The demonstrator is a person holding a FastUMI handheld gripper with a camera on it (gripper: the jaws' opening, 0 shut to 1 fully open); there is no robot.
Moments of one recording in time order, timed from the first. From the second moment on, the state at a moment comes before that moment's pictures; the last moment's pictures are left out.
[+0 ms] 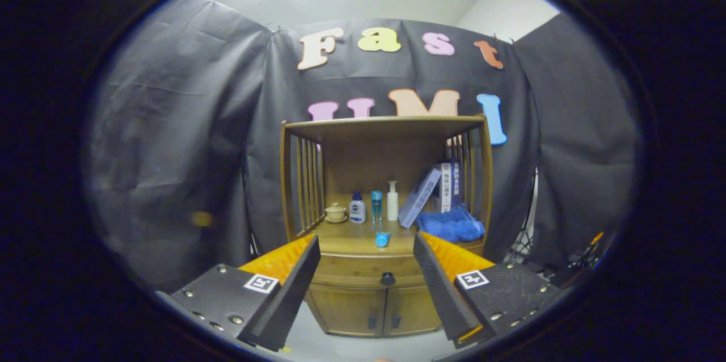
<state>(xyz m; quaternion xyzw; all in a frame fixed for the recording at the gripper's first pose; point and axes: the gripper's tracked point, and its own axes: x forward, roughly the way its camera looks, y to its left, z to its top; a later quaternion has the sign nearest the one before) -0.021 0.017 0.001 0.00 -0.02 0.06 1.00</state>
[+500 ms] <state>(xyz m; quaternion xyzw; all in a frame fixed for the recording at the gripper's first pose) -0.023 -0.008 -0.005 0.04 -0.01 0.04 1.00</state>
